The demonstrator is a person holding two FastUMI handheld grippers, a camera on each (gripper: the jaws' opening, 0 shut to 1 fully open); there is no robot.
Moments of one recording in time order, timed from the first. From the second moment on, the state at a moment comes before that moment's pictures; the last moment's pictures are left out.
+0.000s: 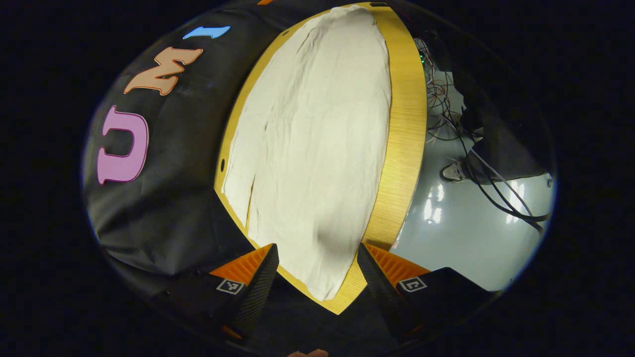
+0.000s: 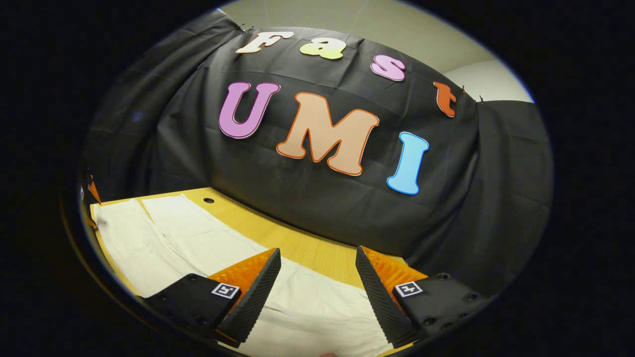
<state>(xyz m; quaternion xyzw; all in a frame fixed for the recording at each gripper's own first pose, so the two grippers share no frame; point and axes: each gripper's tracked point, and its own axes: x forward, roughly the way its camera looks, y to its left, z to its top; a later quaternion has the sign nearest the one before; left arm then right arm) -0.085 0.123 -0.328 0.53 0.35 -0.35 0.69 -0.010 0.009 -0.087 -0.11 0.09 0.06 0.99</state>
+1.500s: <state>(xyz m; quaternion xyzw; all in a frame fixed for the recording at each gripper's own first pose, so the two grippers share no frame) -0.046 0.108 -0.364 0.57 0.34 -0.36 0.65 -0.091 -0.114 -0.215 -0.38 0.22 0.09 0.89</state>
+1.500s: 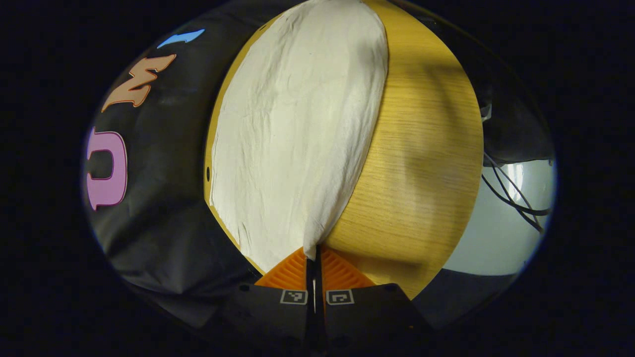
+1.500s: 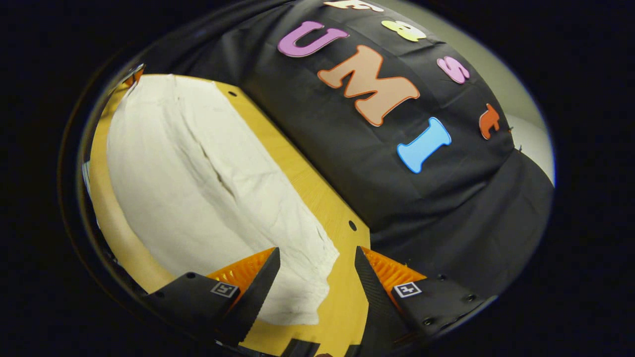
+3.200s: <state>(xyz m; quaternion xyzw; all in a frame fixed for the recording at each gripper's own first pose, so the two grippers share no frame) -0.026 0.118 -0.330 0.57 0.39 -0.25 0.68 -0.101 -0.141 -0.308 -0.50 0.29 0.23 0.78</state>
